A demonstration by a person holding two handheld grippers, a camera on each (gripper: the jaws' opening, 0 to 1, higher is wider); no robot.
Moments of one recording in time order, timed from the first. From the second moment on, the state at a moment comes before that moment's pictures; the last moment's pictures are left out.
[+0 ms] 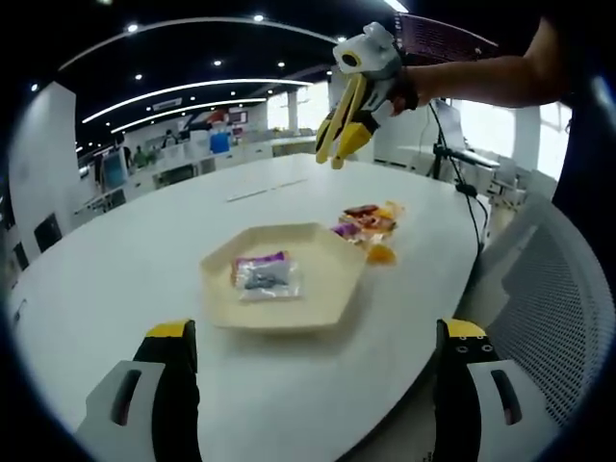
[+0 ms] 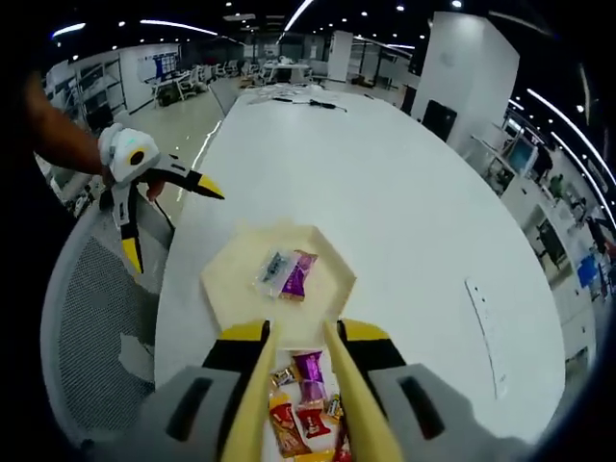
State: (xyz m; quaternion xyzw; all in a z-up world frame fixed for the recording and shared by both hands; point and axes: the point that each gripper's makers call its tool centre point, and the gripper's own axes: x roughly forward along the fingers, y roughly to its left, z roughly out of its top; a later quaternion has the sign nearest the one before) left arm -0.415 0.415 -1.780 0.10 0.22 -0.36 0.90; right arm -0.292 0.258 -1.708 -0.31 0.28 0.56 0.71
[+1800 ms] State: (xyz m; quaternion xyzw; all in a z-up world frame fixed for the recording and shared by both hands) left arm -0.416 0.419 -1.790 0.11 0.24 -0.35 0.90; right arm -0.293 0.159 -1.789 -0.27 0.27 0.55 0.74
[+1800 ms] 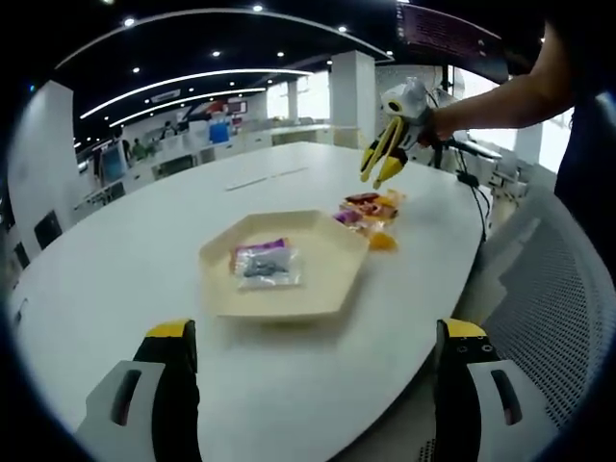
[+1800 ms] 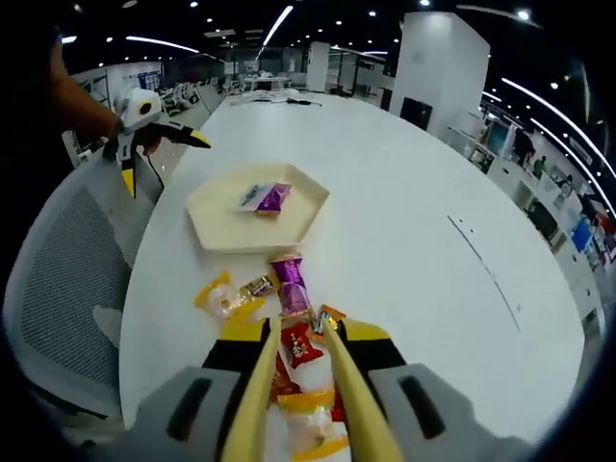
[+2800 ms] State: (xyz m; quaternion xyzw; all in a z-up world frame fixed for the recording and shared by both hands) left arm -0.416 0.421 -1.793 0.11 0.25 -0.34 0.90; right arm -0.292 0.161 -1.833 -0.30 0.31 0.55 0.72
